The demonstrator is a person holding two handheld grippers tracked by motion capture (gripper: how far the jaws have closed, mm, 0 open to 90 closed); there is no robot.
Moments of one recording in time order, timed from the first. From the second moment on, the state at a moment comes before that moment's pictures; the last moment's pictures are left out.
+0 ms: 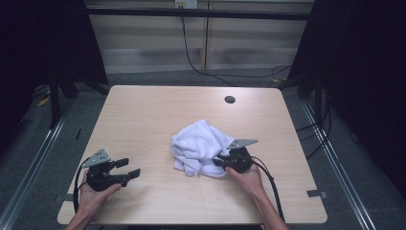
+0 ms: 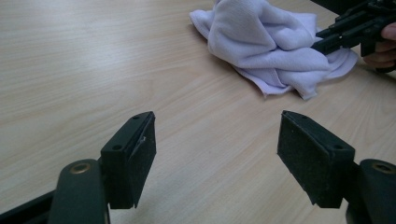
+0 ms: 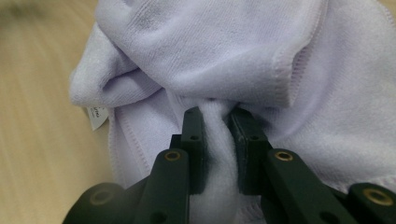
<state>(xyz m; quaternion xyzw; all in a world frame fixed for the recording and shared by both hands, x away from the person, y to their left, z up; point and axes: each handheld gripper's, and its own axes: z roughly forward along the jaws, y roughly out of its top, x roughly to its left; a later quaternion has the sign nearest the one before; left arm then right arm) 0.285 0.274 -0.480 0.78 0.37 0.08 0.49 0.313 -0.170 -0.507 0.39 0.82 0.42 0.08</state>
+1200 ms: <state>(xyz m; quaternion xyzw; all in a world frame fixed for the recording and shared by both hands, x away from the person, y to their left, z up) 0.293 0.157 -0.494 0.87 0.24 0.03 0.43 0.222 -0.167 -0.506 0.35 0.83 0.44 0.03</state>
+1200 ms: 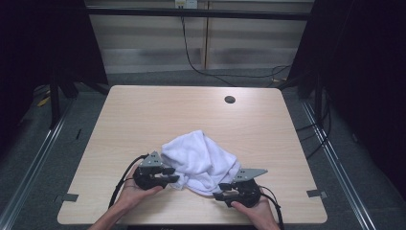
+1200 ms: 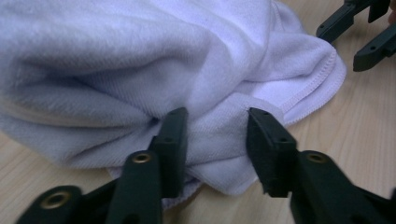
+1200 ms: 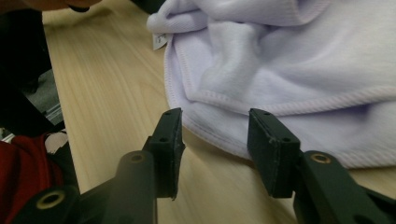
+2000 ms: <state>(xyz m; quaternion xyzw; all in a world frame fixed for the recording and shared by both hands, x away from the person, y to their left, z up) 0.290 0.162 -0.463 0.83 0.25 0.05 0.49 0.266 -0.182 -0.451 0.38 0.76 0.52 0.14</state>
